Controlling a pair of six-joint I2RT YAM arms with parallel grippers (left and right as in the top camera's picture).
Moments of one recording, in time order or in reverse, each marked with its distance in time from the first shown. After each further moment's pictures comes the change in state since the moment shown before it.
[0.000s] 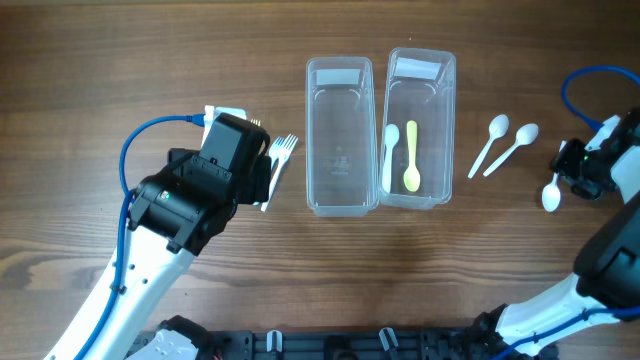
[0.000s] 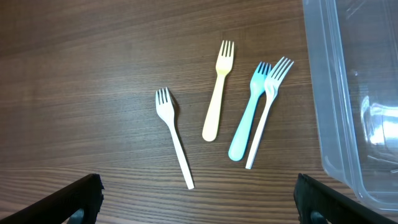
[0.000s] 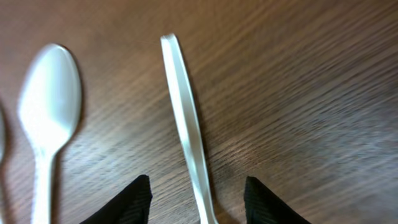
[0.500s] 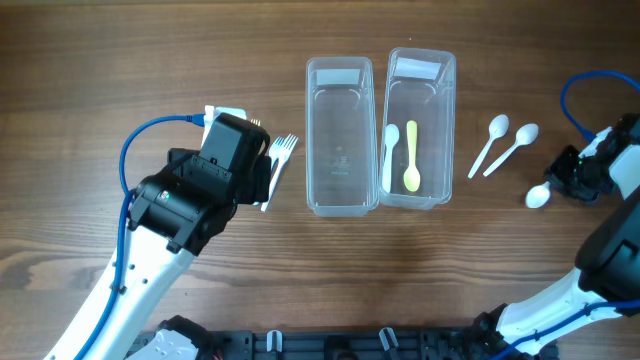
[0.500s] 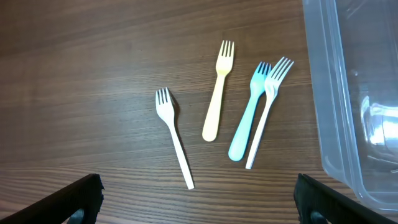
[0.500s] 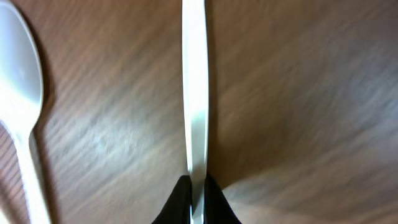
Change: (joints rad) left arm 0.000 0.000 0.000 0.000 0.000 0.000; right arm 0.000 0.019 0.010 -0.123 -0.047 0.146
